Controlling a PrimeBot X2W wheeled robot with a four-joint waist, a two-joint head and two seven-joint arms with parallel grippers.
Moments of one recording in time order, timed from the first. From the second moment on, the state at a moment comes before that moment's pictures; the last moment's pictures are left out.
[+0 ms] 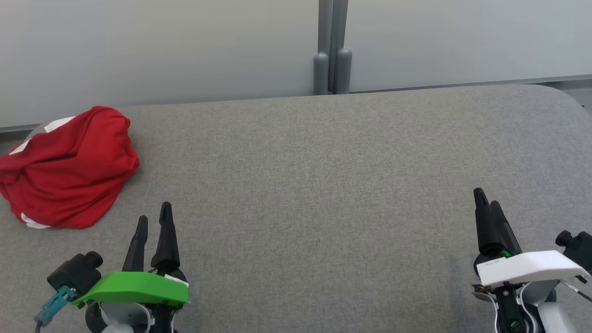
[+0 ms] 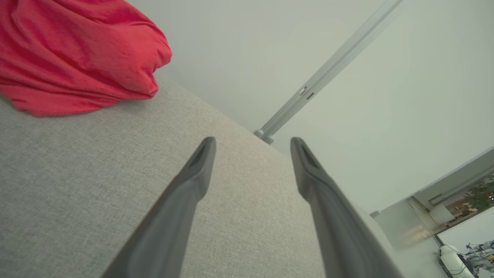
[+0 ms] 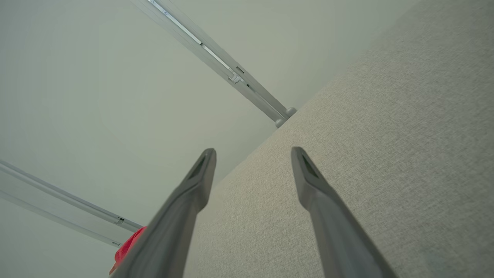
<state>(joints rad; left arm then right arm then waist) -0.05 0.04 -0.07 0.13 -0.81 -0.04 -0.09 -0.03 -0.04 -0.06 0.10 0.90 0.13 -0.07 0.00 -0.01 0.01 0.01</state>
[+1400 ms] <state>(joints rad) 0.01 0.05 -0.09 0.16 -0.35 0.00 -0.20 -0.01 -0.04 0.01 0.10 0.36 0.13 -0.19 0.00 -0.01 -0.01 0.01</state>
